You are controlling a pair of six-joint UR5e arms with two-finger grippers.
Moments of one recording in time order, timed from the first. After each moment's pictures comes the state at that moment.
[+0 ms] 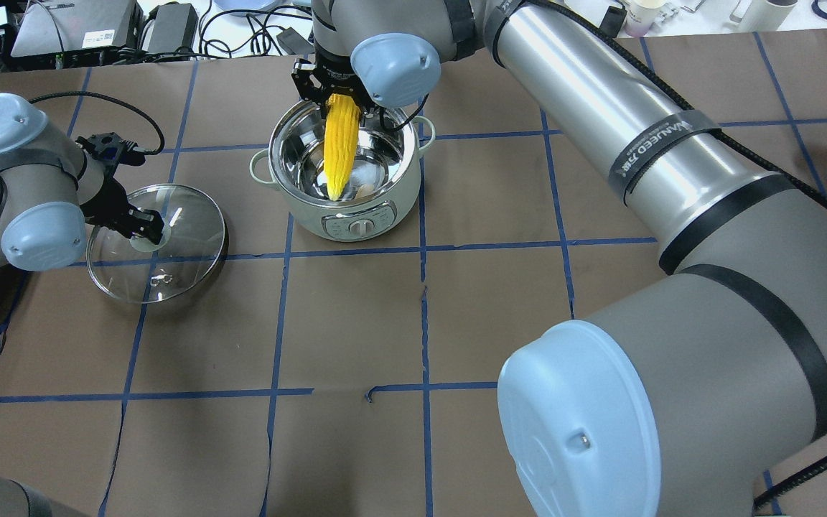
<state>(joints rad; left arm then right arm) -1.18 -1.90 -1.93 -0.79 1.59 0.62 1.99 -0.84 0.97 -1.92 -1.46 0.58</state>
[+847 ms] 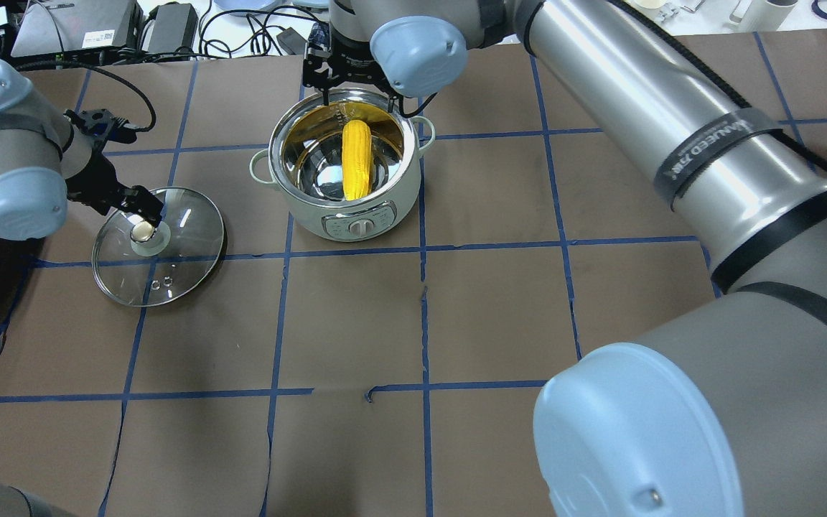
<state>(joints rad) -1.21 -1.88 -1.76 -1.05 1.59 0.62 1.93 -0.96 1.03 -1.82 -1.47 0.40</state>
